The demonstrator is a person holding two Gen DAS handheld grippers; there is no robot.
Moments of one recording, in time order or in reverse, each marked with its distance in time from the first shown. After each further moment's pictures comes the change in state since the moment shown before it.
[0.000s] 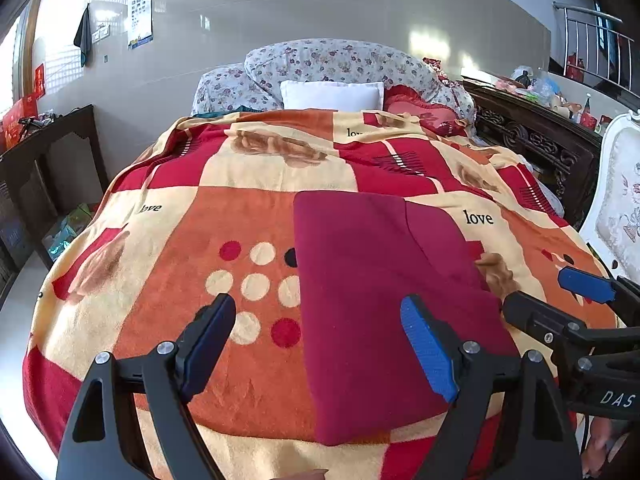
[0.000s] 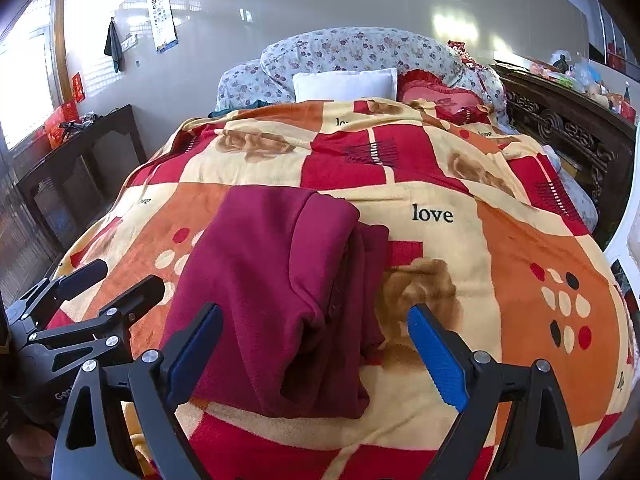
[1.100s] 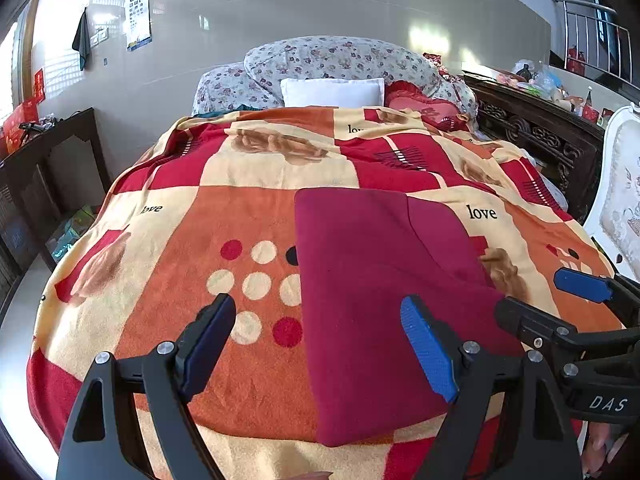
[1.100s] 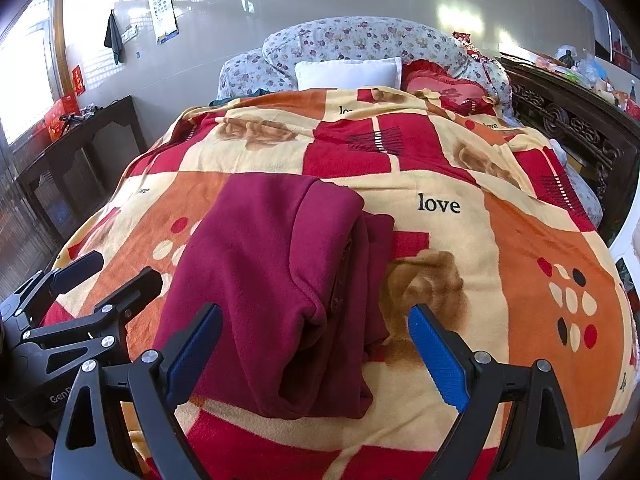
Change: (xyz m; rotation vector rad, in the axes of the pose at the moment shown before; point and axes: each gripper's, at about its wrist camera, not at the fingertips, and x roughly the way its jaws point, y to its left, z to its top) left arm 0.004 0.001 -0.001 0.000 0.001 0.006; right arm 0.010 0.003 -0.002 -0.005 0.036 0.008
